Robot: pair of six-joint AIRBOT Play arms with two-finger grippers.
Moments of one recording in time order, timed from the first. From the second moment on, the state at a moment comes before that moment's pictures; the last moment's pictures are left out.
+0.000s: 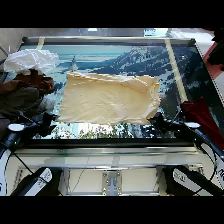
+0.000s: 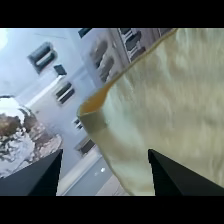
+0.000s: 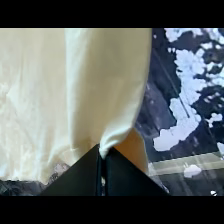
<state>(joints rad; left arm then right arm) 0.41 -0.99 0.39 0.75 -0.67 -1.59 -0.22 -1.12 0.36 -0.30 0.74 1.10</state>
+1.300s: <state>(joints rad) 0.48 -1.02 0.89 0.01 -0.98 -1.02 -0.27 -0.80 0.64 -0.38 0.93 1.13</state>
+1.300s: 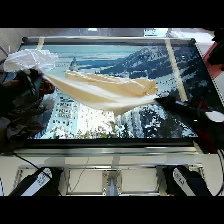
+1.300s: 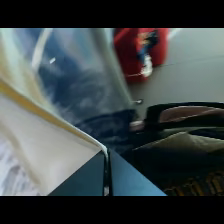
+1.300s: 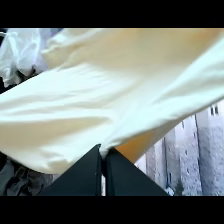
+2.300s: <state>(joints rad) 0.51 -0.82 1.60 0.65 -1.13 -1.19 -0.45 -0.79 1.51 -0.60 1.01 1.26</state>
